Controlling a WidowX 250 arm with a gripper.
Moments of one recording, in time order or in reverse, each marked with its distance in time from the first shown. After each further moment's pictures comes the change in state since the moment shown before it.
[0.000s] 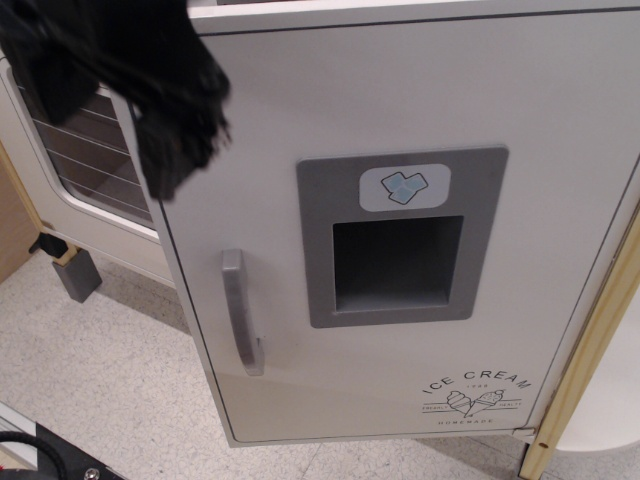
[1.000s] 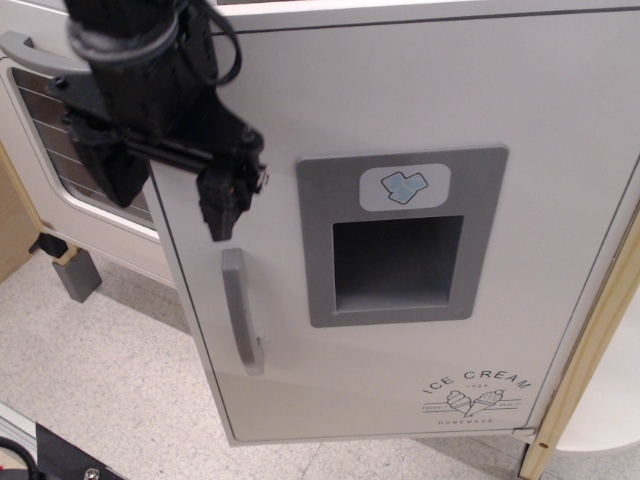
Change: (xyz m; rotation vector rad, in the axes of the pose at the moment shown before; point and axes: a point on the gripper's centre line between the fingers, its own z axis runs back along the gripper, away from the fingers) arm 0.018 0.006 -0.070 -0.153 0.032 0.242
